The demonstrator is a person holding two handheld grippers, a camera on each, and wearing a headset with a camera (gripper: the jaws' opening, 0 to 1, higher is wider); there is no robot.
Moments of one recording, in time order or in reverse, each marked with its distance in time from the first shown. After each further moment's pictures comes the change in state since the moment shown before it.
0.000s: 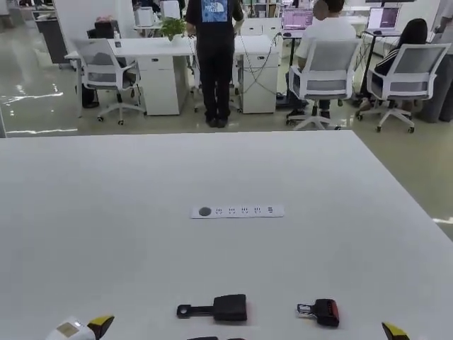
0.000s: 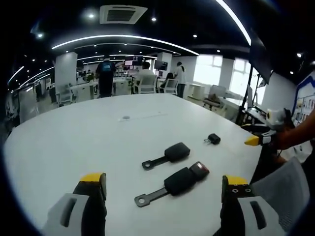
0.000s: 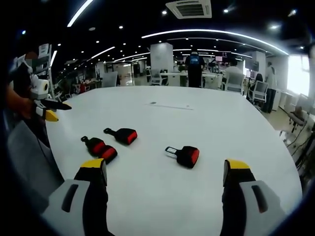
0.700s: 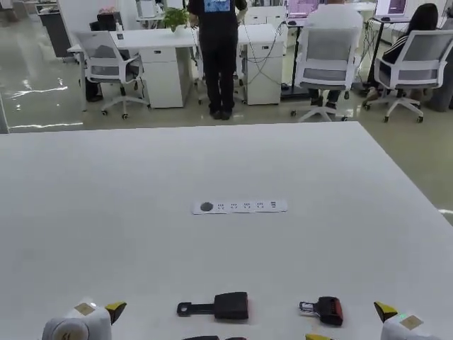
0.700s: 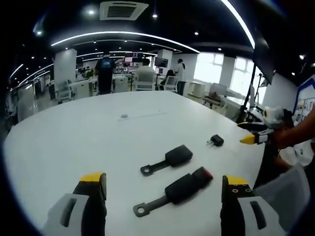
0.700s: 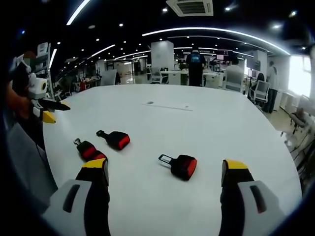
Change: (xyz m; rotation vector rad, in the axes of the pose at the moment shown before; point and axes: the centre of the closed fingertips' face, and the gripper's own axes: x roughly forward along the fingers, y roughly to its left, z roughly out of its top) left arm 0.026 0.006 0.006 -0.014 0.027 -0.003; right arm 0.032 -0.011 0.005 -0.011 0.016 0.004
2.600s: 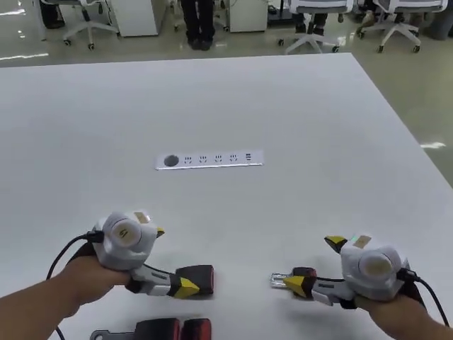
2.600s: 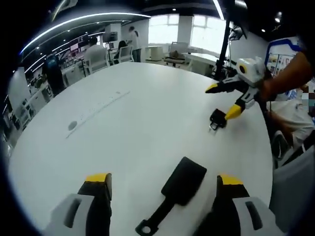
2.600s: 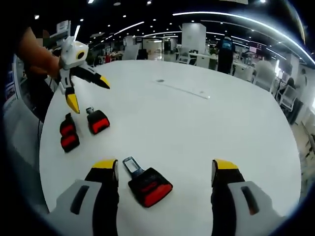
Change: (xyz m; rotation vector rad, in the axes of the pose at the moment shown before) left arm 0.172 -0.024 0.028 0.264 0.301 -0.219; right arm 0.108 -0.066 -0.011 -0.146 0.176 0.197
